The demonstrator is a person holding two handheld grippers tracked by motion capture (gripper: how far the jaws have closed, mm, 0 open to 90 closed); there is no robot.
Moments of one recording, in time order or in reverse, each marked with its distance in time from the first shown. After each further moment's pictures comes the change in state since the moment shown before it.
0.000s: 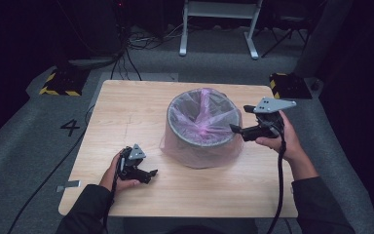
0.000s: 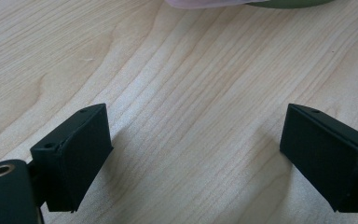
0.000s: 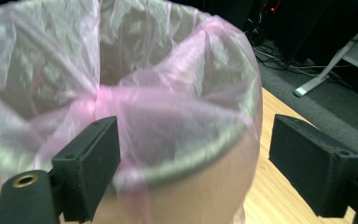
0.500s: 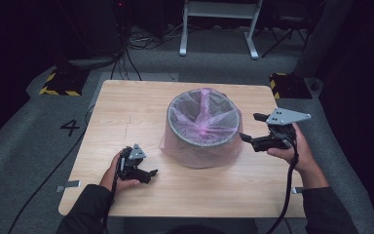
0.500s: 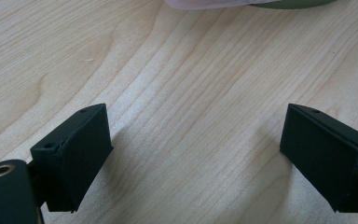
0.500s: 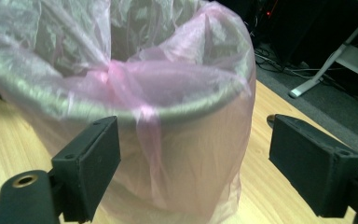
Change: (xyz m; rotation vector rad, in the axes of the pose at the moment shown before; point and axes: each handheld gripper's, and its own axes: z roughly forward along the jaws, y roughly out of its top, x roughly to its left) left arm 0.000 0.000 0.000 0.001 0.002 -0.001; right arm 0.005 -0.024 -0.028 -0.018 -0.010 -0.010
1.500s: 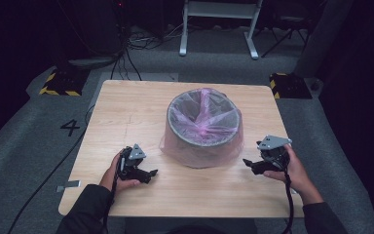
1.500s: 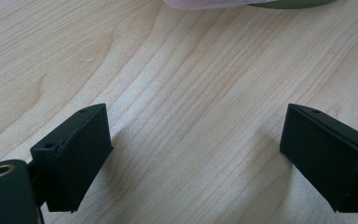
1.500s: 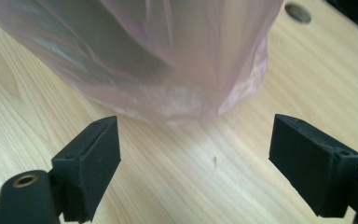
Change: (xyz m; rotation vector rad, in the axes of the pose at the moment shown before) left arm 0.000 0.000 0.000 0.000 0.000 0.000; right arm 0.016 -0.092 0.028 0.292 -0.065 0.008
